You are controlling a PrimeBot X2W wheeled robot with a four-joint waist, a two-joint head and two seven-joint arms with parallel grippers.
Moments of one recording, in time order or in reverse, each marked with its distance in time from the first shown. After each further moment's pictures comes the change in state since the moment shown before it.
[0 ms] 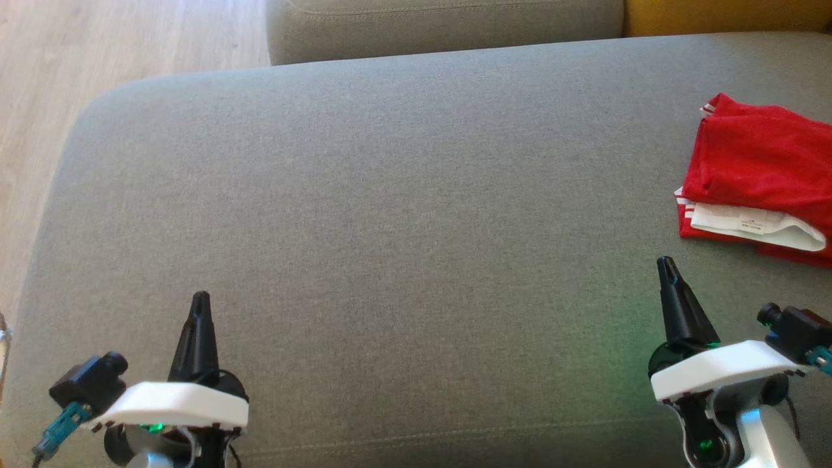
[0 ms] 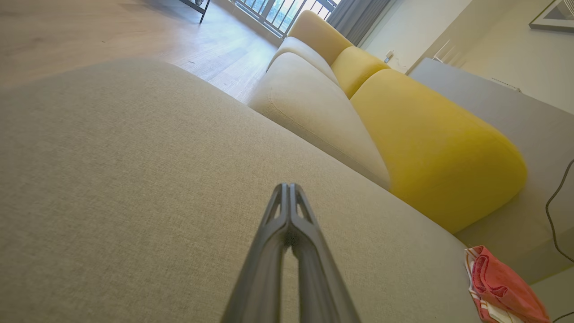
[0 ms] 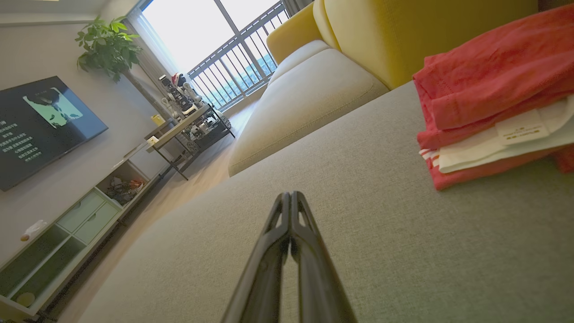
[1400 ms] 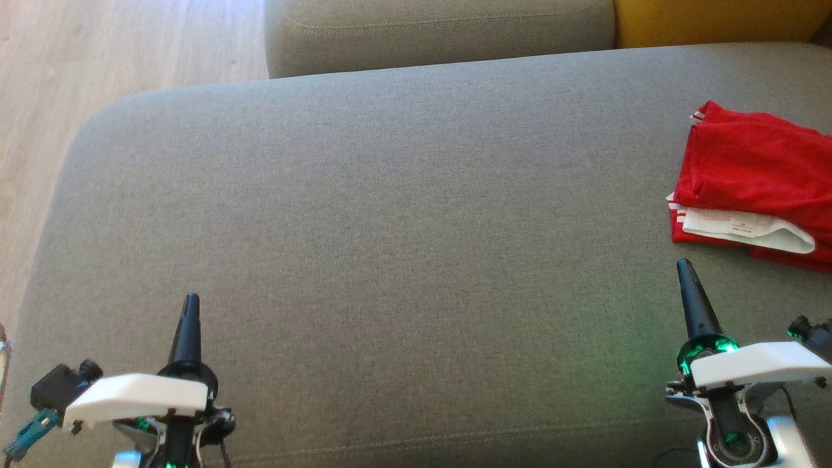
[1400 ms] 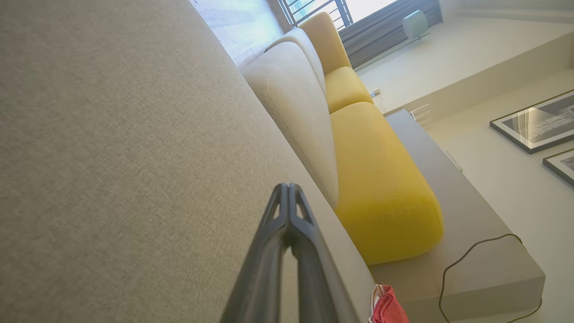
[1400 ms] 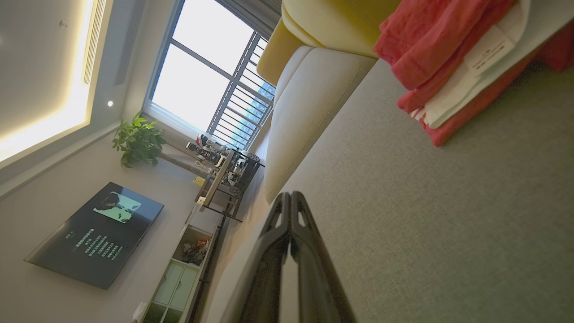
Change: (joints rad) left arm -0.042 0.006 0.047 0.068 -0.459 -0.044 0.114; right arm 0.000 0.000 -0.038 0.006 0.471 0.000 0.120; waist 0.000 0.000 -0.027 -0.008
